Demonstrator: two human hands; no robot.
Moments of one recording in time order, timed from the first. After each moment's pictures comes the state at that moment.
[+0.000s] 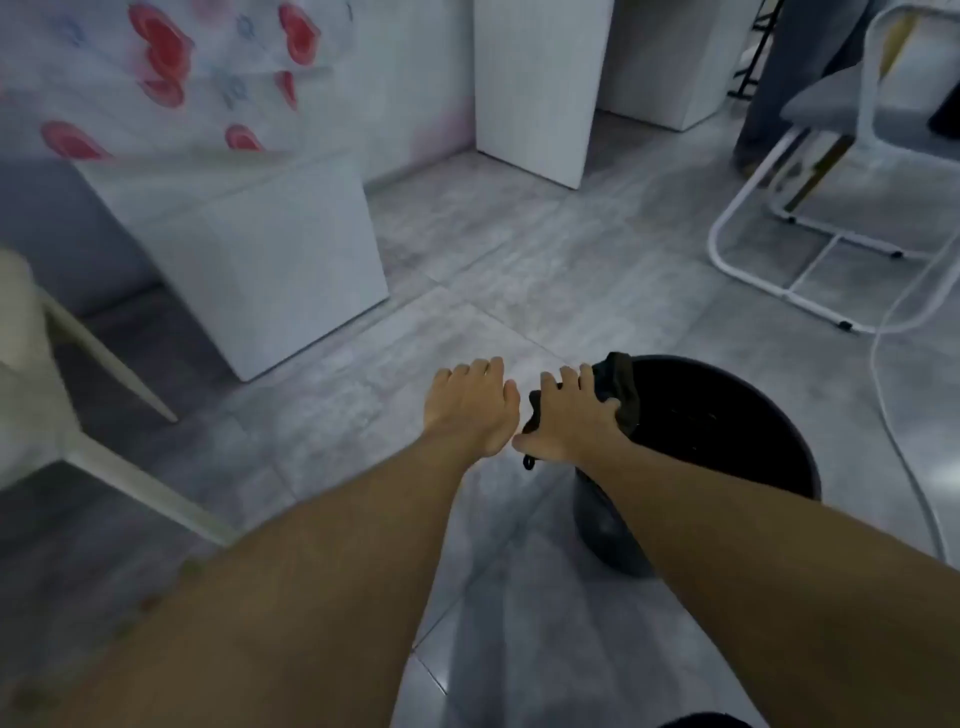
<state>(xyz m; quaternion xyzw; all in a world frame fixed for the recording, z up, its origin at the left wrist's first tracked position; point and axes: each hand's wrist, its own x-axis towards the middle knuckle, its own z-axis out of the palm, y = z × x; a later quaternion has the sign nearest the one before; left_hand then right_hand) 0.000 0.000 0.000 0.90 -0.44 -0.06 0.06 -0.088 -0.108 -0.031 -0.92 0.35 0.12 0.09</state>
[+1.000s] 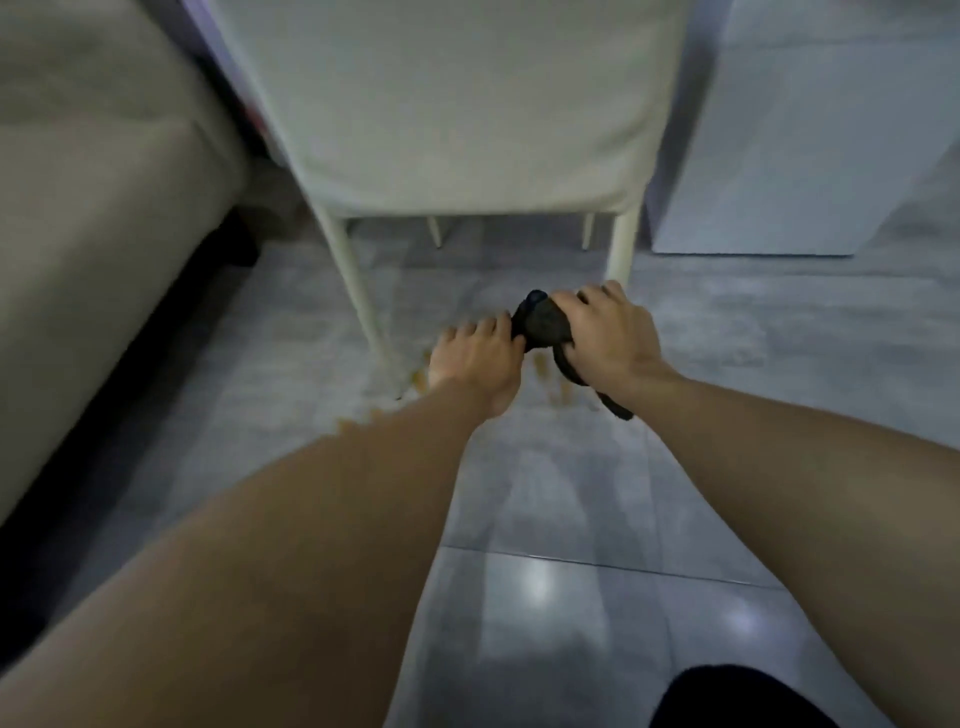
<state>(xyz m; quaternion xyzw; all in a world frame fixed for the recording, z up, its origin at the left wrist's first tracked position) 0.029 0.411 -0.045 1.00 -0.01 -0.06 0.04 0.073 0.248 -0.047 -0.97 -0.20 -0.06 0.07</state>
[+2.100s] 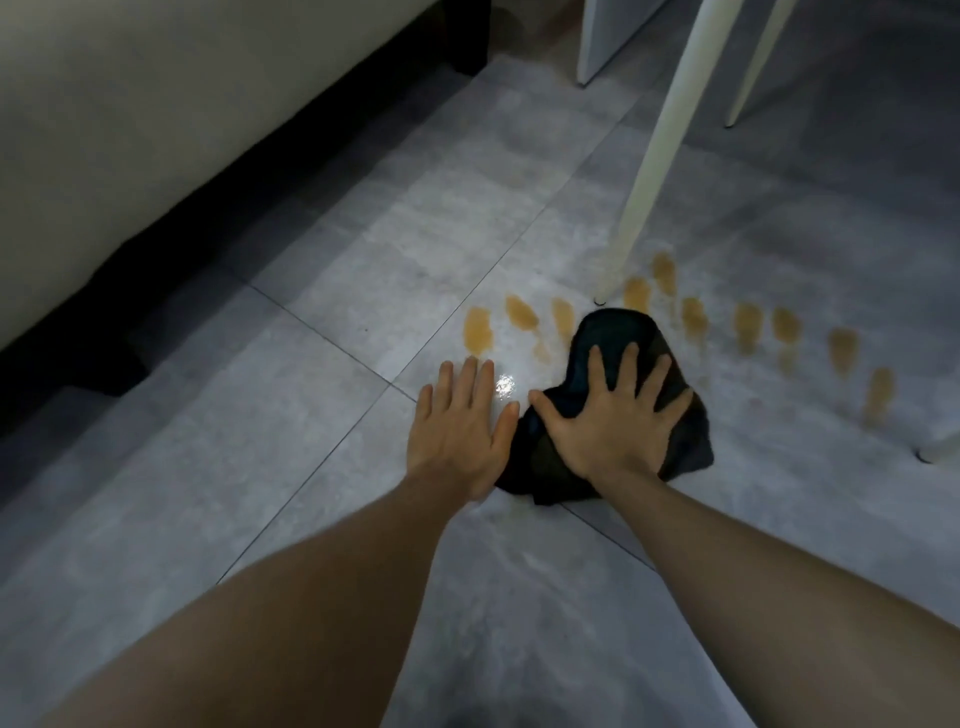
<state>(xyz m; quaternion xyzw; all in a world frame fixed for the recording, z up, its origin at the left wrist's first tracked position) -0.132 0.603 -0.299 0.95 0.28 -0.10 0.13 -0.013 0.476 -0.313 -0.97 -0.21 0.11 0.03</state>
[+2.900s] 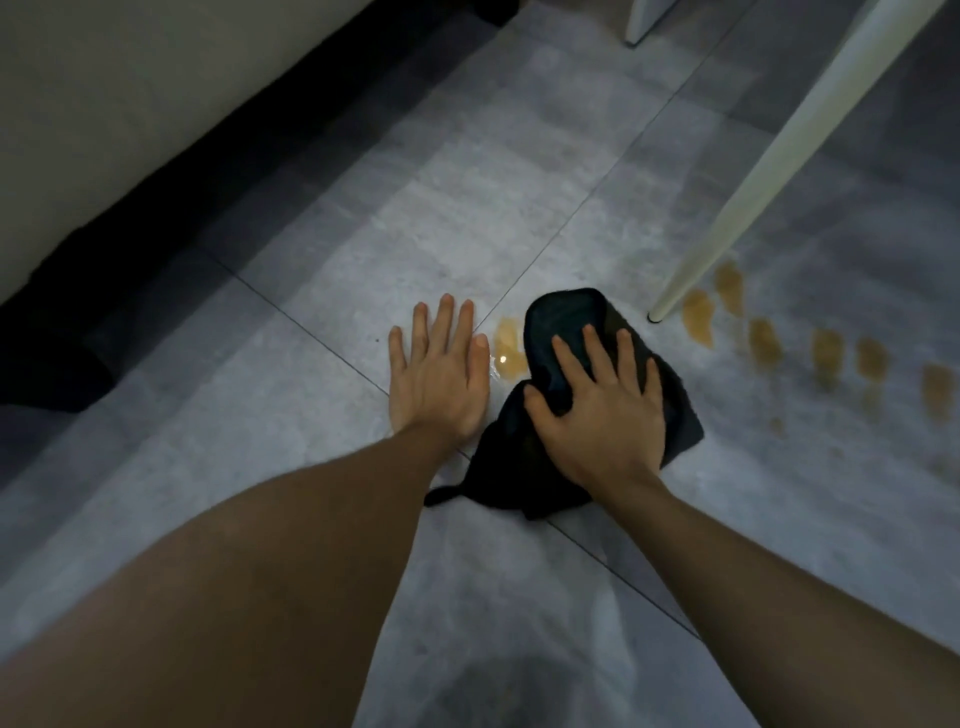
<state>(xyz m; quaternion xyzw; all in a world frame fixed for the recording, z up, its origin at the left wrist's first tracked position) -0.083 0.704 -0.335 0.92 0.36 0.00 0.14 -0.001 0.544 -0.323 -0.94 -0.31 0.06 0.08</state>
